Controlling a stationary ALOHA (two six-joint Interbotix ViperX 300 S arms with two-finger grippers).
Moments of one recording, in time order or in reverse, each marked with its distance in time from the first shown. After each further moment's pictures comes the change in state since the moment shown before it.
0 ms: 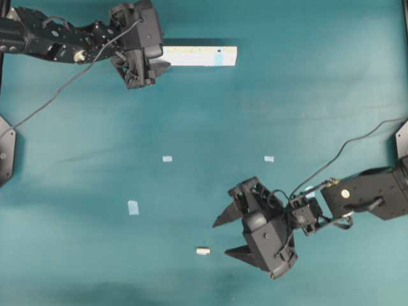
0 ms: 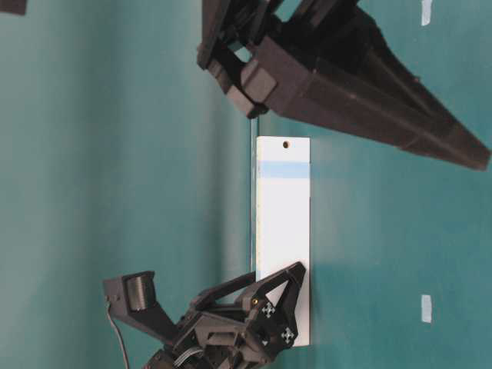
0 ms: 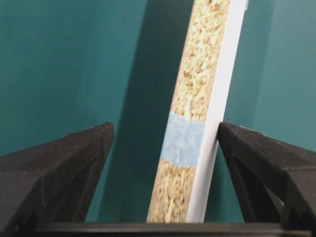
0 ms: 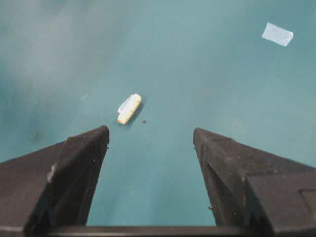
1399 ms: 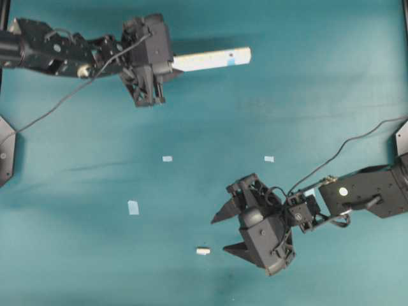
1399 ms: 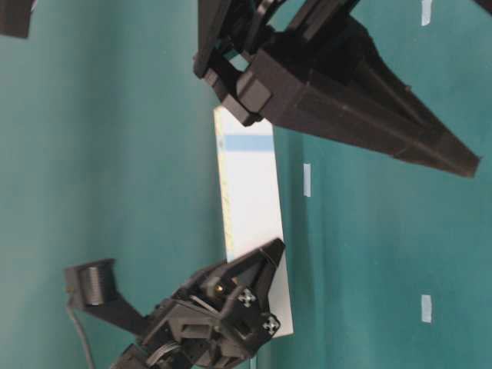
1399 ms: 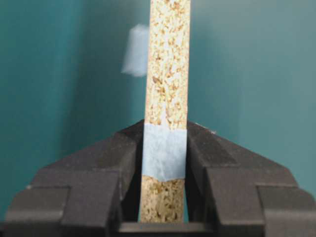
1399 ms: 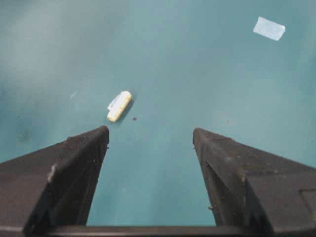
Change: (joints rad) left arm -0.179 -0.091 -0.011 -0.002 0.067 -0.176; right arm -0.012 -0.002 -0.011 0.002 0.025 0.000
